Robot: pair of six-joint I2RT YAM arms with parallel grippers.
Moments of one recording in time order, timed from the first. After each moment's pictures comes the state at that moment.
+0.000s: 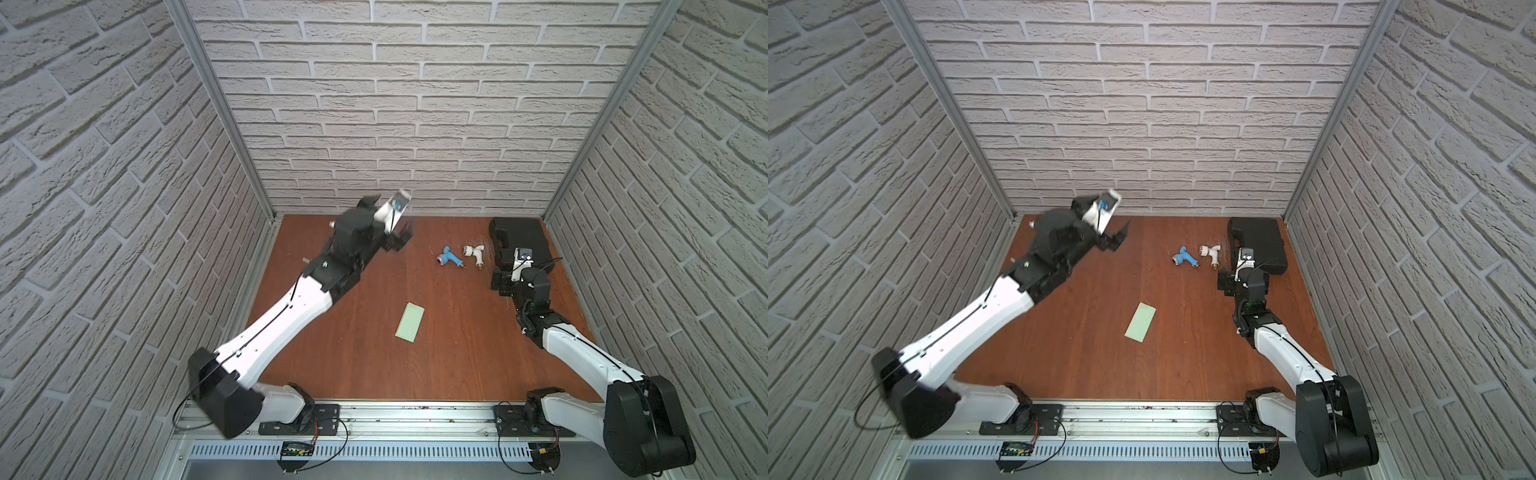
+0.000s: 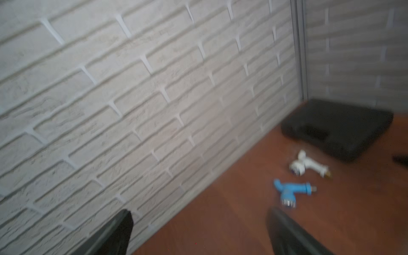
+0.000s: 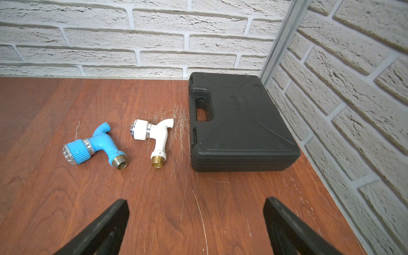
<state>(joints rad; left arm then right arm) -0.51 1.20 1.01 -0.03 -0.19 0.47 0.08 1.17 0.52 0.24 0.29 0.04</state>
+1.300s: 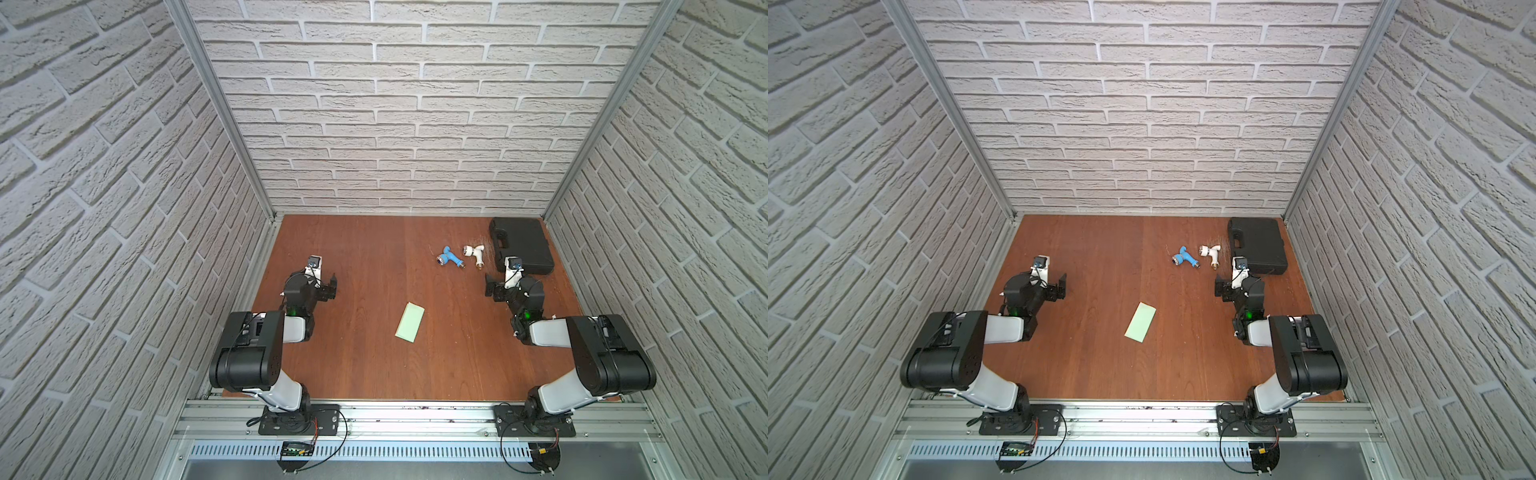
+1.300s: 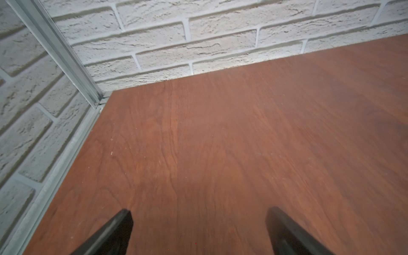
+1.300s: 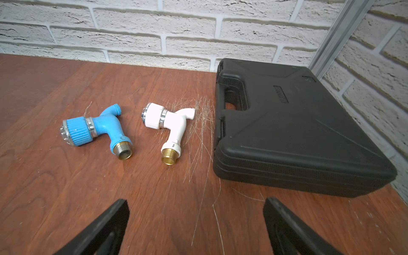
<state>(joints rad) 0.11 1.56 0.39 0.80 0.09 0.16 -0.03 1.55 0.39 0.80 0.02 -0.05</state>
